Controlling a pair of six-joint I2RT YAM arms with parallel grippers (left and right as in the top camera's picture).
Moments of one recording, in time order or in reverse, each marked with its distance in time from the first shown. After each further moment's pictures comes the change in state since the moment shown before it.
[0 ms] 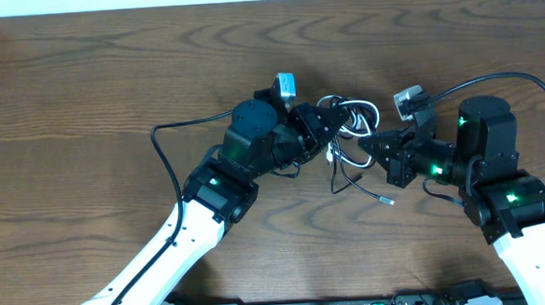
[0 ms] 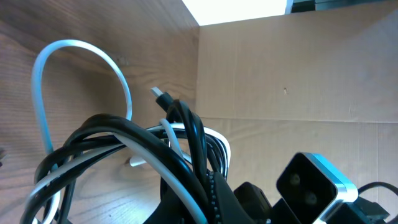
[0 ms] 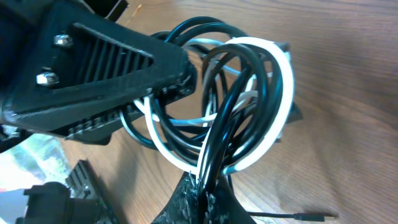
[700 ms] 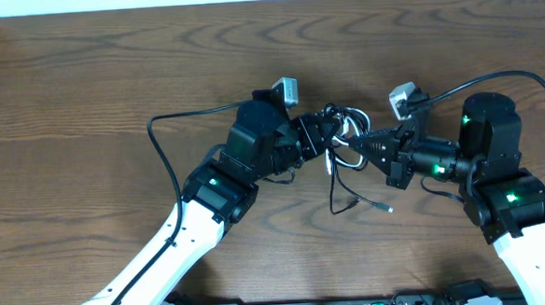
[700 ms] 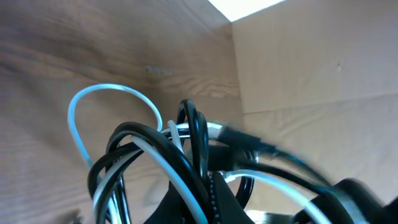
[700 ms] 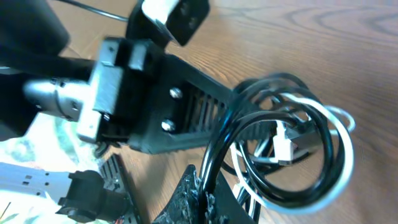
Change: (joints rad) left arm 0.000 -0.002 0.000 -0.135 -0.047 0.324; right arm 0.000 0.000 0.000 0.114 -0.183 0.002
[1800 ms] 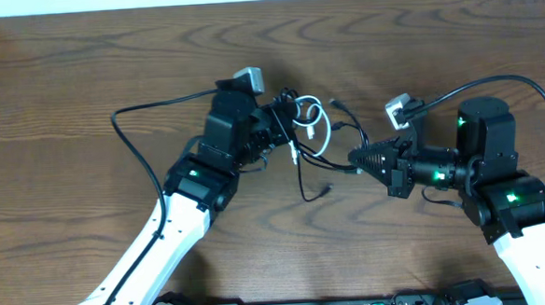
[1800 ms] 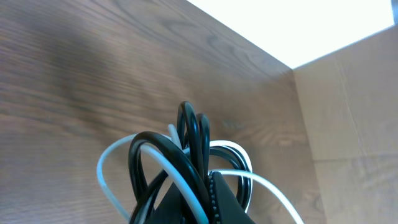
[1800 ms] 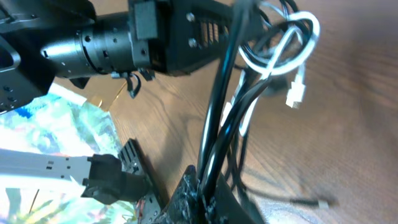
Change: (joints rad) left arm 0.140 -0.002 0.000 -0.089 -0.175 0.203; right arm -0.002 0.000 0.000 -0.144 -0.034 0.000
